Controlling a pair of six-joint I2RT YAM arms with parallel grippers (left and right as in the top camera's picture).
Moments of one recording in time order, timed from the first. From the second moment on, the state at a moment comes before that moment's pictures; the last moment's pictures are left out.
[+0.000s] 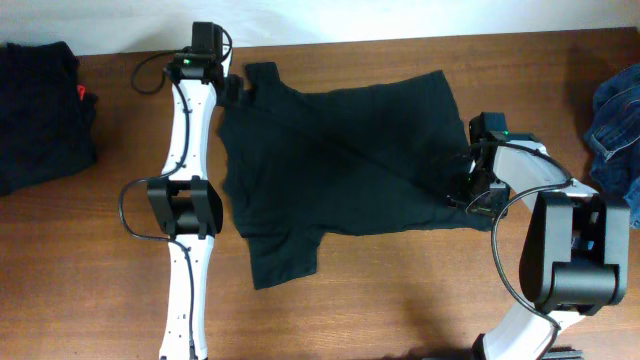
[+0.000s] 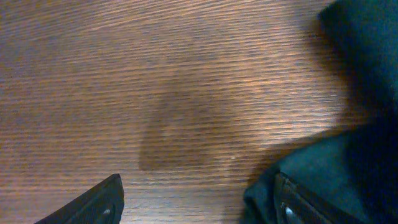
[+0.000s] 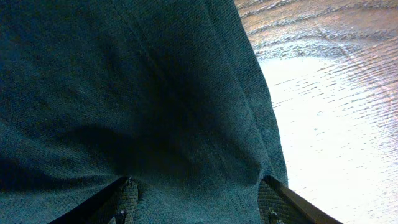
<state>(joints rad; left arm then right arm) -0.08 2.98 3.04 -1.19 -0.12 0.06 -0.10 1.91 1.18 -0.87 0.10 0.25</state>
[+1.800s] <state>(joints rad) -0.37 2.08 1.95 -1.48 0.00 -0.28 -0.11 1.84 1.57 -1.21 -0.07 0.02</state>
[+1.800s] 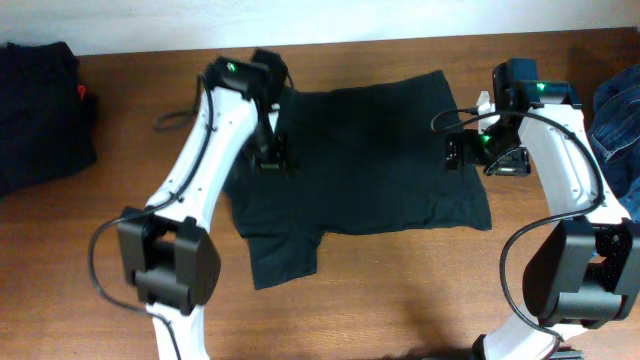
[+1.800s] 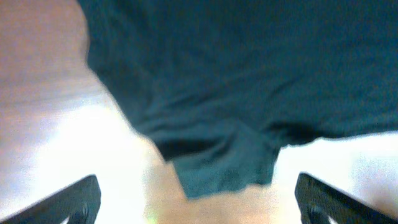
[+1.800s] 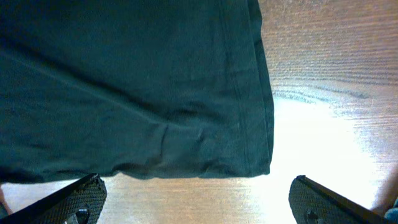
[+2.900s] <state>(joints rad) -0.29 1.76 0.96 -0.84 0.03 -0.49 -0.11 1.84 1.57 -1.20 -0.07 0.02</state>
